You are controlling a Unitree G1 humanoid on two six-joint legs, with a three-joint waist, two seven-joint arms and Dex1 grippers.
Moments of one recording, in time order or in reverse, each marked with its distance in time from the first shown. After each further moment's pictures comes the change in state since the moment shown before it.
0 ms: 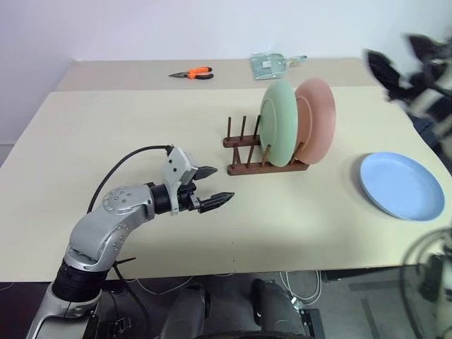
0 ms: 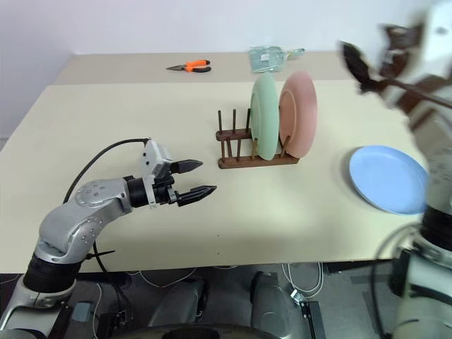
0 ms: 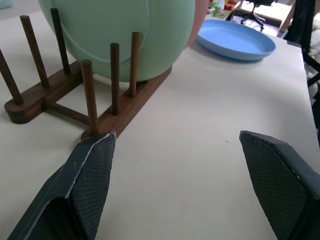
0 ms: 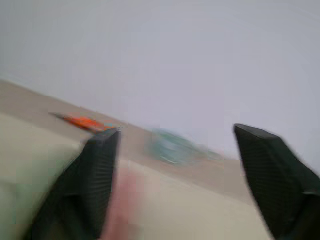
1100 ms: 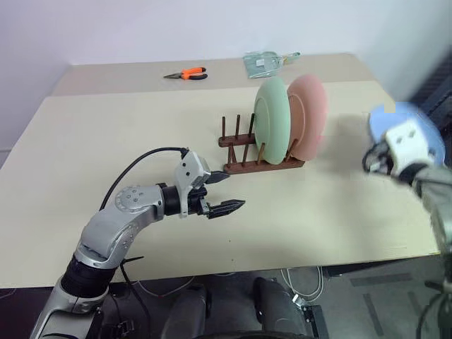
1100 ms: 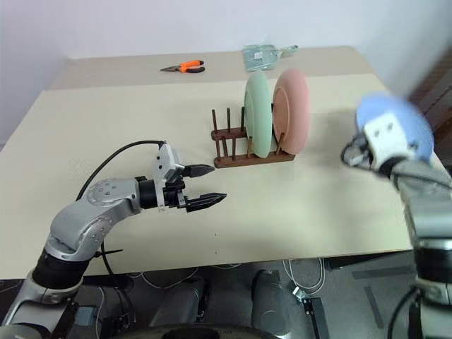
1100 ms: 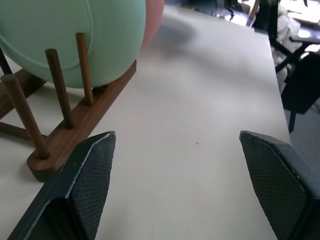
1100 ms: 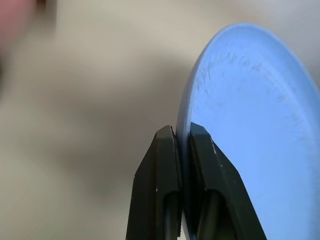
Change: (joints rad) left arm -0.036 -0.010 -0.049 0.002 0.016 -0.002 -0.042; right arm 0.074 0.023 0.232 0.060 -0.308 -0.163 0.054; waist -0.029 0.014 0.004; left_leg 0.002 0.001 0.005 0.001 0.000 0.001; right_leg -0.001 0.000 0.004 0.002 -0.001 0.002
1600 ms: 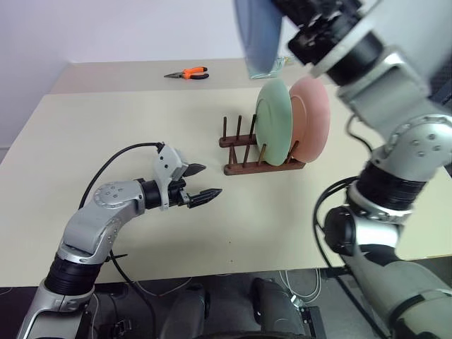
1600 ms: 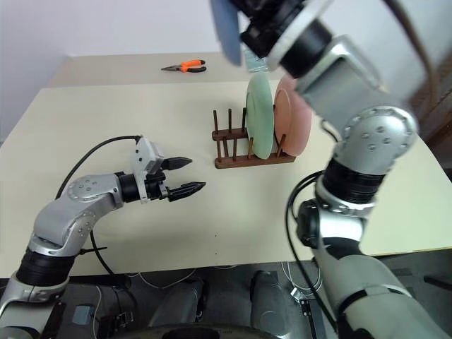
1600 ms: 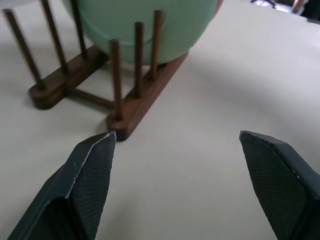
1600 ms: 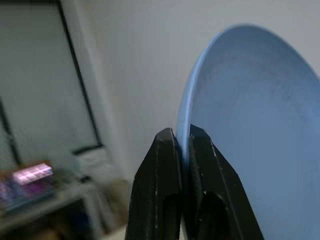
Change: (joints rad) left arm 0.027 0.074 0.103 0.086 0.032 -0.045 -0.007; right arm -0.643 0.695 -0.099 -0.140 1.008 0.413 -0.408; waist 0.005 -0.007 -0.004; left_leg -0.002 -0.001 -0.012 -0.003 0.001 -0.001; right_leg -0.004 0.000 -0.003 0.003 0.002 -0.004
